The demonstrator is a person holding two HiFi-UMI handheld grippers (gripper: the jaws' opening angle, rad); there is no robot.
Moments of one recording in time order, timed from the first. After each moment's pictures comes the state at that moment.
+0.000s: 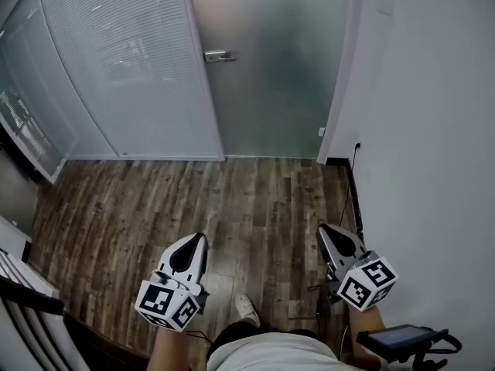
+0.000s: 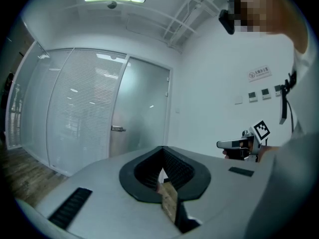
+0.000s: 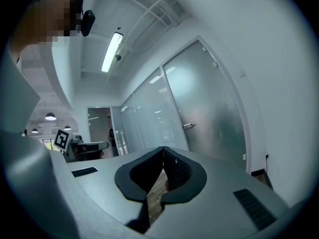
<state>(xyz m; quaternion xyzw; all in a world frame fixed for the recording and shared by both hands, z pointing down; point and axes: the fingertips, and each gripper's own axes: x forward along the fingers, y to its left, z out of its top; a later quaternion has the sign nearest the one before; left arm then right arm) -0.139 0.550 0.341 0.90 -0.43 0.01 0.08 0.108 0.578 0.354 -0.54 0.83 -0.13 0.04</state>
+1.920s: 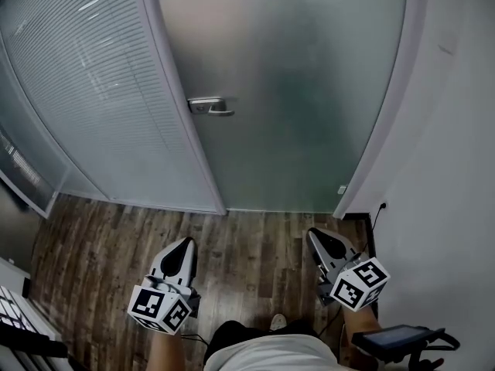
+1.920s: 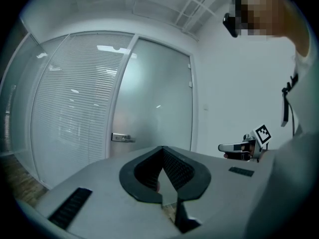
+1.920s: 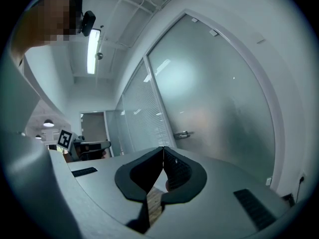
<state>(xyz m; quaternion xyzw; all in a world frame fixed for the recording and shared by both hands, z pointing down) -0.077 0.099 0.349 0.89 -0.45 0.01 0.07 0.173 0.120 0.376 -0.51 0.85 -0.13 0.06</state>
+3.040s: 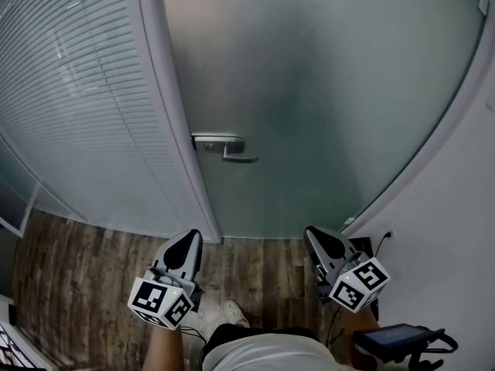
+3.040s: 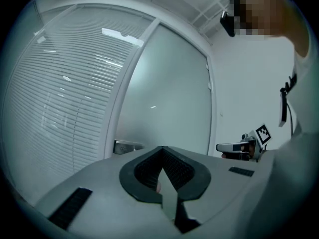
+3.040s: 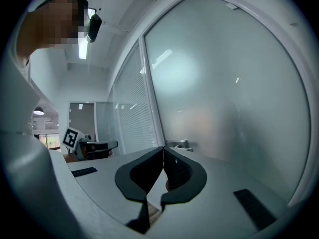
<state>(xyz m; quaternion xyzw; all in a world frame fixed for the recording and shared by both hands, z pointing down) -0.113 -0.172 0.372 0.92 -0.39 -0.02 0.08 0.109 -0.124 0.376 -0.53 0.84 -0.10 0.04</state>
